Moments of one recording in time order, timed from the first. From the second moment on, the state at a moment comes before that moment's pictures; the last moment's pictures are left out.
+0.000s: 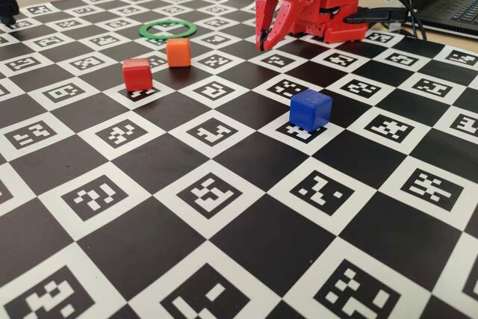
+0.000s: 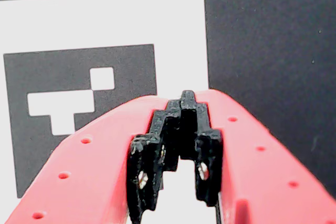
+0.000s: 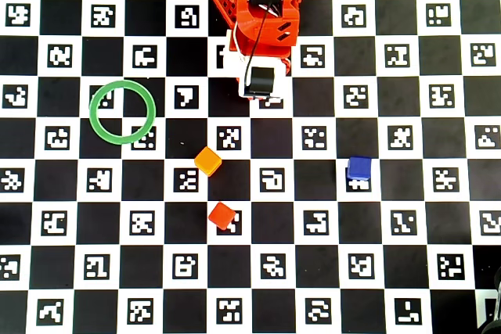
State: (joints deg) arm 1.2 189.6 179.4 73.8 -86.9
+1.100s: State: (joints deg) arm -1.2 138.7 118.9 83.6 -42.8
